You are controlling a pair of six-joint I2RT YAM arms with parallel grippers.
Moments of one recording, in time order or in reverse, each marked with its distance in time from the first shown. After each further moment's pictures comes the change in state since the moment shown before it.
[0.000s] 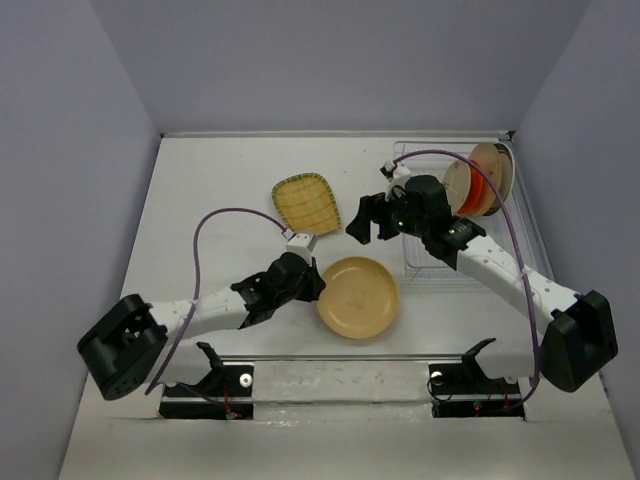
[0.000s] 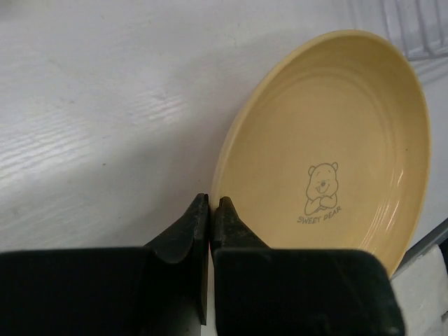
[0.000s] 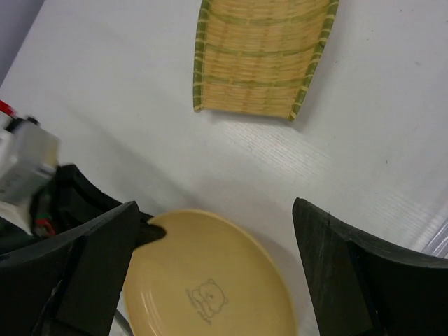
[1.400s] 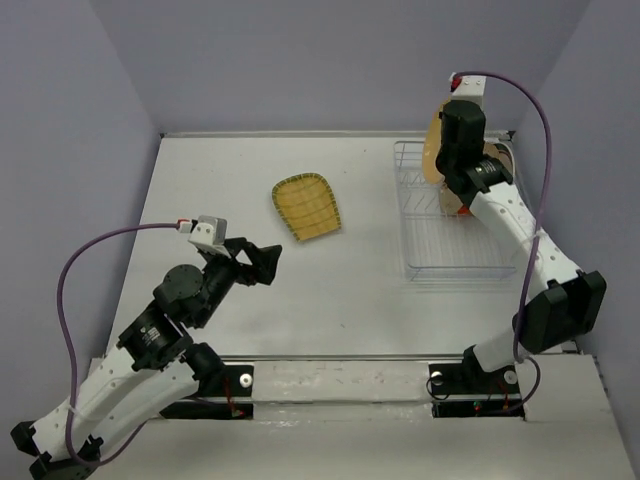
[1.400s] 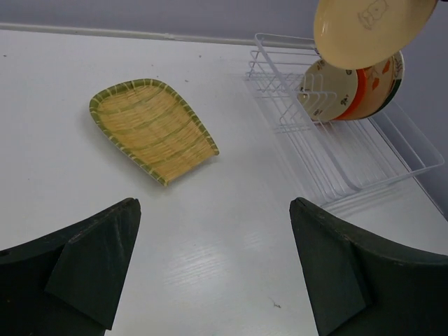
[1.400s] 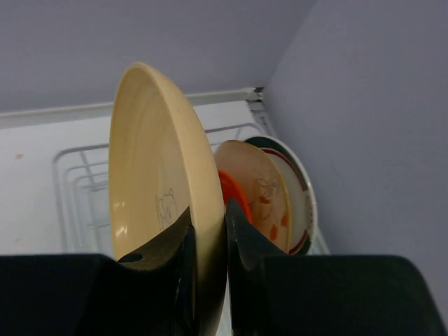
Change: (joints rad) left arm 0.086 -0.861 0.189 -0.503 -0.233 0.263; right arm -0.221 0.165 0.519 -0.139 0.932 -0.359
